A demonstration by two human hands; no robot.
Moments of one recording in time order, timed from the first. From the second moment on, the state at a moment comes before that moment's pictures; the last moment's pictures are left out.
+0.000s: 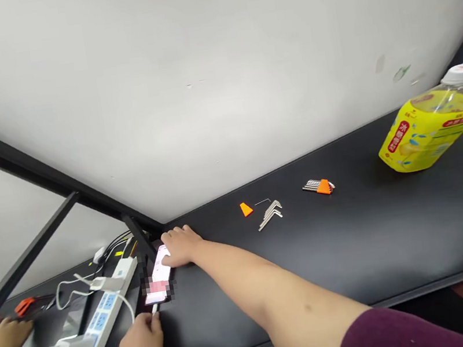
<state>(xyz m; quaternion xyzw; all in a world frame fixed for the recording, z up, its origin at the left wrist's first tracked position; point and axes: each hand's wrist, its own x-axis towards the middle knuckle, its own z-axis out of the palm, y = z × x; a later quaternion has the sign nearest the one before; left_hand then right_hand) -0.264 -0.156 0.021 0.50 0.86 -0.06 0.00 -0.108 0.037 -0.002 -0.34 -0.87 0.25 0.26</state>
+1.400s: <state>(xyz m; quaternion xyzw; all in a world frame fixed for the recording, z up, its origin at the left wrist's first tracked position) -0.030 0.040 -0.003 0.81 0.54 0.16 0.15 0.211 -0.009 0.019 -0.41 -0.91 0.09 0.04</state>
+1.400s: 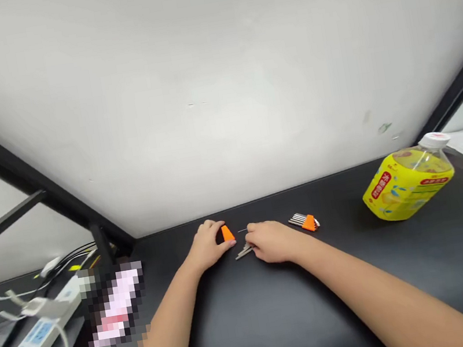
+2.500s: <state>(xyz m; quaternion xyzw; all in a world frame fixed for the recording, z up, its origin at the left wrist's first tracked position) -0.036 0.019 -0.006 0.67 0.45 0.40 0.44 0.223 0.026 -0.014 -0.38 -0.77 0.34 0.38</state>
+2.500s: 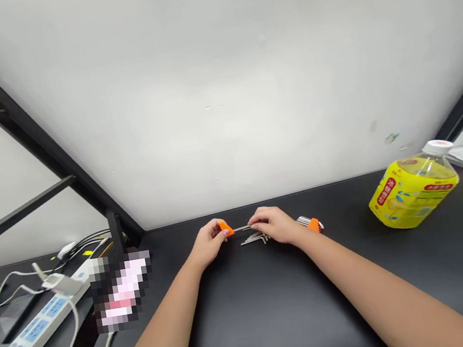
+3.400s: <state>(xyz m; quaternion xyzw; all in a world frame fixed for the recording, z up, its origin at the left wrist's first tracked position) -0.027 0.013 -0.021 0.65 0.48 0.37 0.45 0.229 0.005 0.005 -0.47 -0.86 0.19 0.12</state>
